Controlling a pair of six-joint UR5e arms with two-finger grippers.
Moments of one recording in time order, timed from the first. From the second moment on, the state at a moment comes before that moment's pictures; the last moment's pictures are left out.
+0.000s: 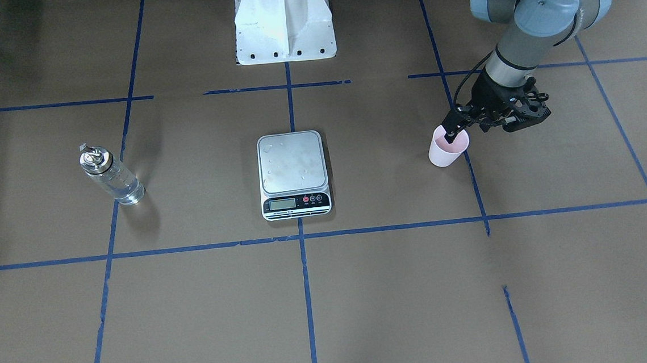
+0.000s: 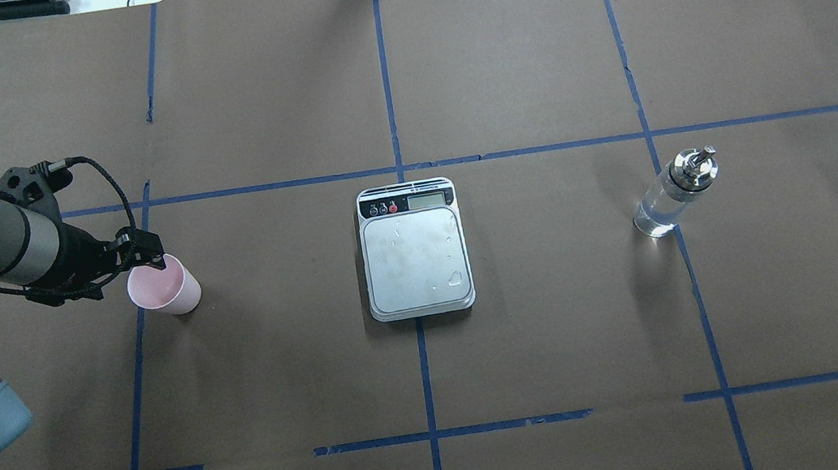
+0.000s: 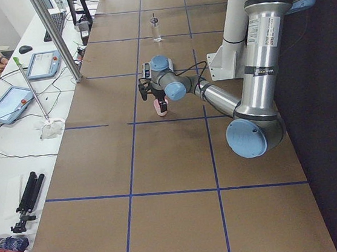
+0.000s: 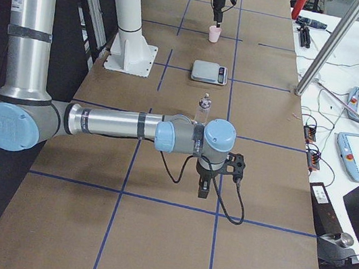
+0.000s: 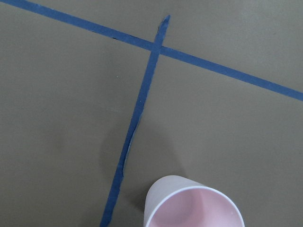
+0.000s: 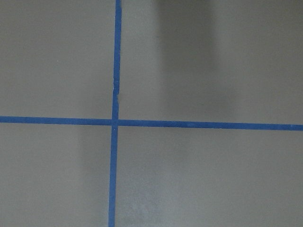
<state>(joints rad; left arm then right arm) -0.75 -1.73 -1.87 -1.92 -2.02 -1.35 1.53 -1.58 1.69 -1.59 2.38 0.08</state>
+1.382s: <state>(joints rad) -0.71 -1.73 -1.84 -1.92 -1.99 -1.35 1.52 -1.58 1.69 -1.59 2.40 0.10</state>
